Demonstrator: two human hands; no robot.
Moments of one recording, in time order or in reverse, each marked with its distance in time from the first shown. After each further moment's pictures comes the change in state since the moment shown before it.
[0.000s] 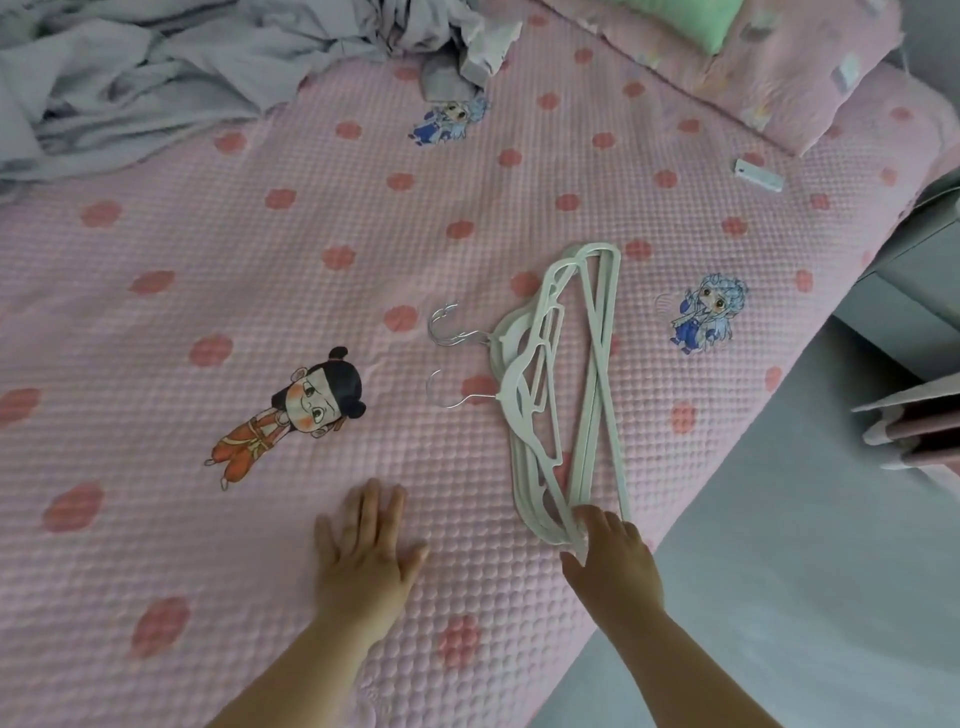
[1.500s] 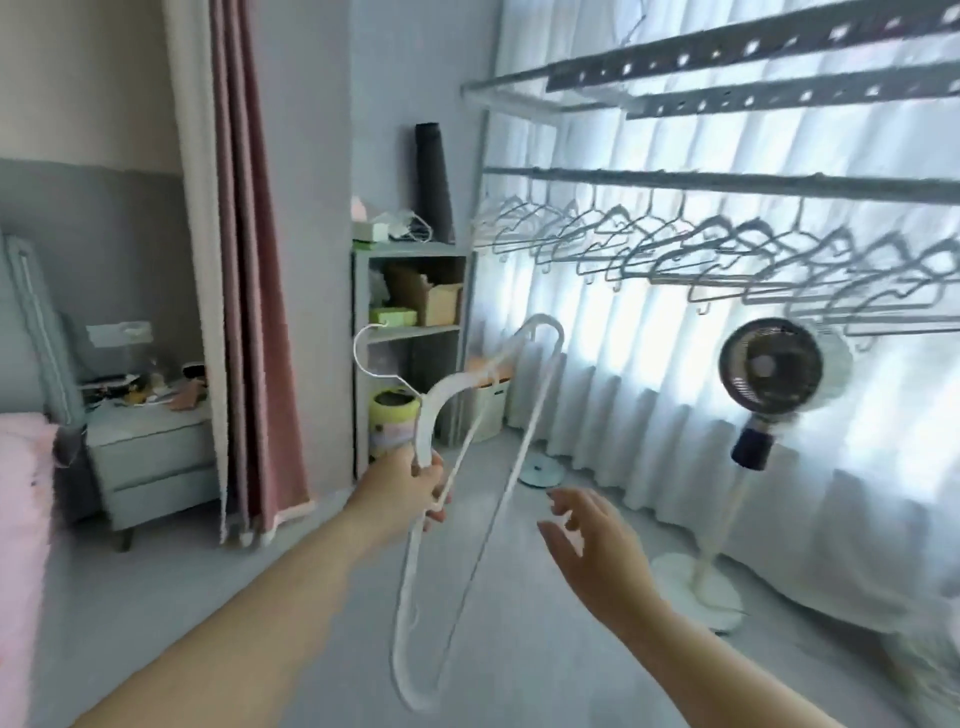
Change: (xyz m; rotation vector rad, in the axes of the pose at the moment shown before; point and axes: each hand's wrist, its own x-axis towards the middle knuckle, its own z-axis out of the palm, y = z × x) left_hand -0.559 0.402 -0.136 -0.485 -0.645 1.351; right_hand -0.646 0.259 -0.029 0.378 1.349 0.723
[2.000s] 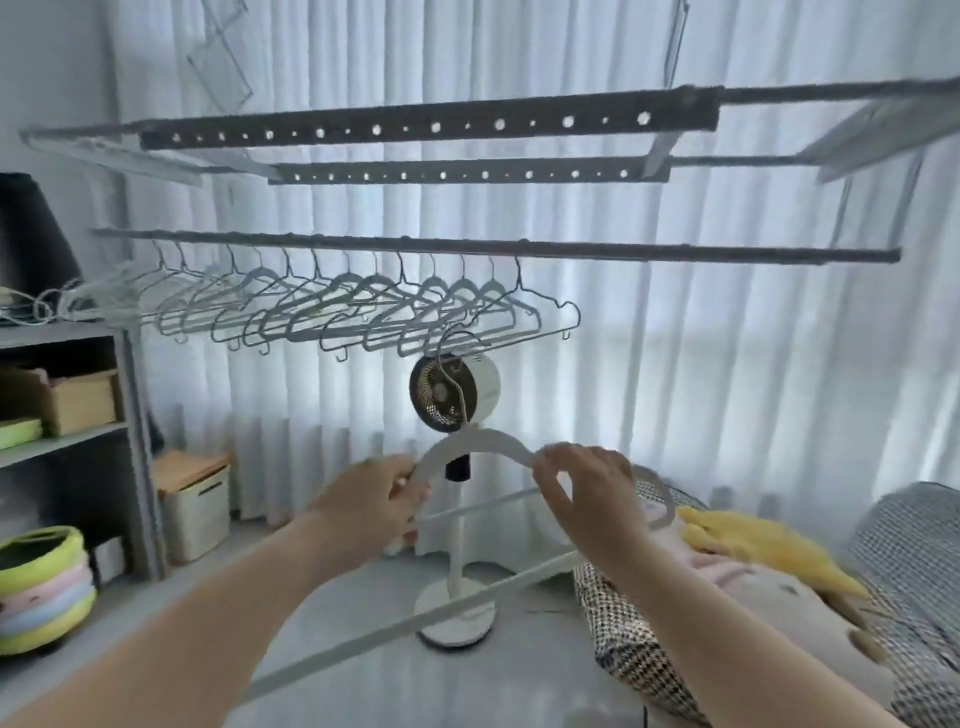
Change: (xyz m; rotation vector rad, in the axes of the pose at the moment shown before) left_hand -0.061 0.182 0.258 0.403 -0.505 0.632; right_hand -0.094 0.159 -0.283 -0.509 0.435 0.344
